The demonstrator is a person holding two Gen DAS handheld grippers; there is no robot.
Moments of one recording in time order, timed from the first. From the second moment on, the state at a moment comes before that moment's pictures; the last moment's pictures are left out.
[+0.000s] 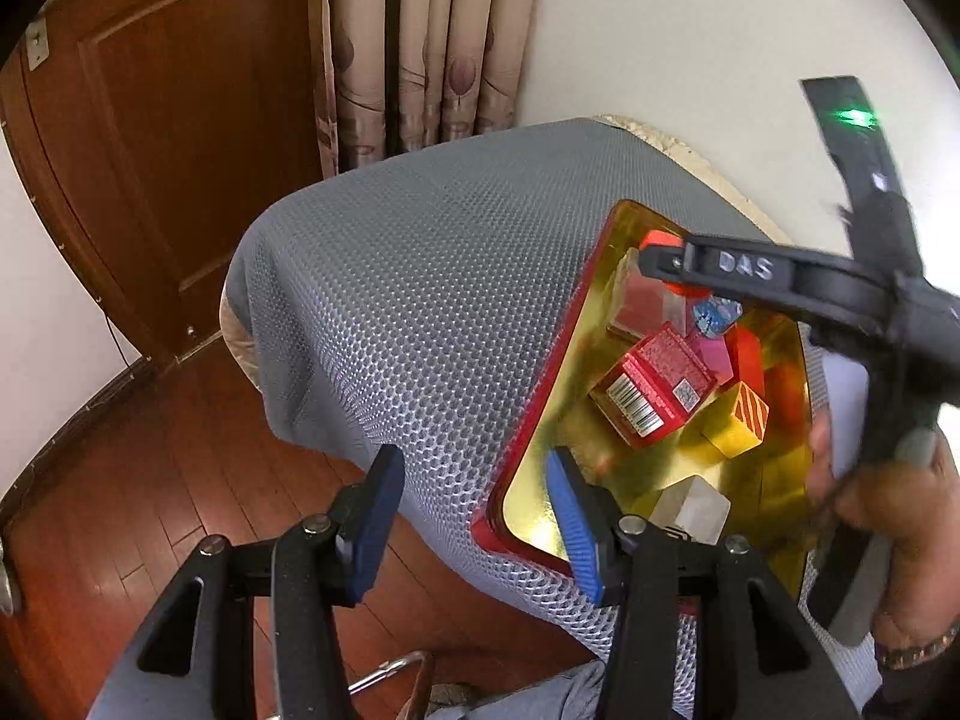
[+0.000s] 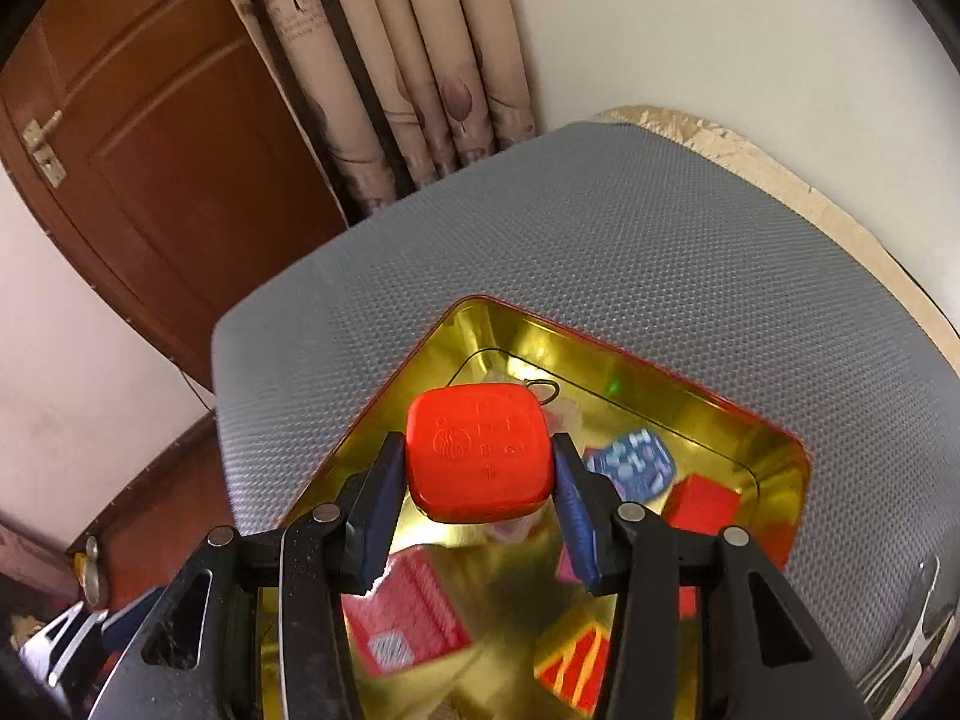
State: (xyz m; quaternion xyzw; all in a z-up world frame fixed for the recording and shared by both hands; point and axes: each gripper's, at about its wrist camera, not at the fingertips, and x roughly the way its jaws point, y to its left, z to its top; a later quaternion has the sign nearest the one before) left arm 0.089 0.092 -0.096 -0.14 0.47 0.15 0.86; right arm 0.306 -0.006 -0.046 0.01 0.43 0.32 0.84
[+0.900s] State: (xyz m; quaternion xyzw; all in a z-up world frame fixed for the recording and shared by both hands) left arm 0.080 0.015 -0.089 -0.01 0.46 0.04 0.89; right arm 0.147 -0.335 -0.132 0.03 0.37 -0.02 0.93
